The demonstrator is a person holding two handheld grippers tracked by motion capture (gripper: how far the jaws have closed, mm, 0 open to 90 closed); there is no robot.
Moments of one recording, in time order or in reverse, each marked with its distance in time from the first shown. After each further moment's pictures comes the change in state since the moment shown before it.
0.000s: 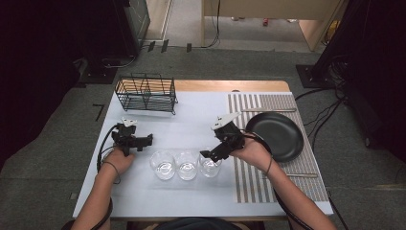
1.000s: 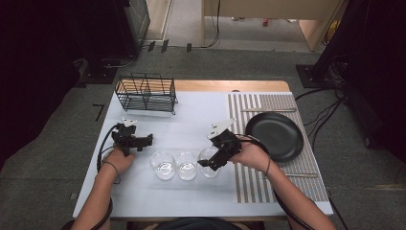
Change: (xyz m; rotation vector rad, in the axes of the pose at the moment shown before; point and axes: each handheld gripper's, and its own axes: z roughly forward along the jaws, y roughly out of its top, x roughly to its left) left arm 0.000 0.000 0.000 0.000 0.000 0.000; right arm 0.012 -0.007 0.011 0.010 0.108 -0.105
